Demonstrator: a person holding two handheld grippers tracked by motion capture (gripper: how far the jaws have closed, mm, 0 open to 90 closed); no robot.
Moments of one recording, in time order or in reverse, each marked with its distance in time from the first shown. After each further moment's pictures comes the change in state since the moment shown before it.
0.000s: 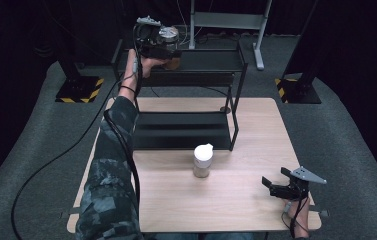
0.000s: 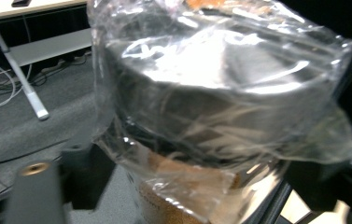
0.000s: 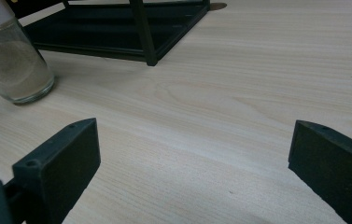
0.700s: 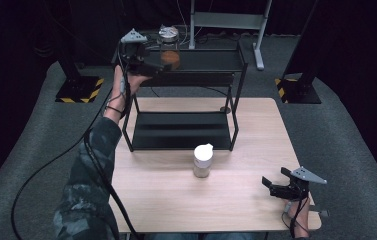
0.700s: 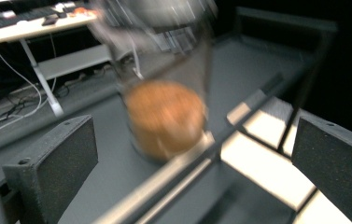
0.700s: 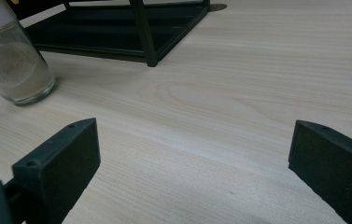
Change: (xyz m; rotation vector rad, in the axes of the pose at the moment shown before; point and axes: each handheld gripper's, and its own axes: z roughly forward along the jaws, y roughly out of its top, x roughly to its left) left arm -0.038 -0.060 -0.053 -0.063 0.048 0.059; right arm -0.001 -0.001 0.000 -0.004 0.003 0.002
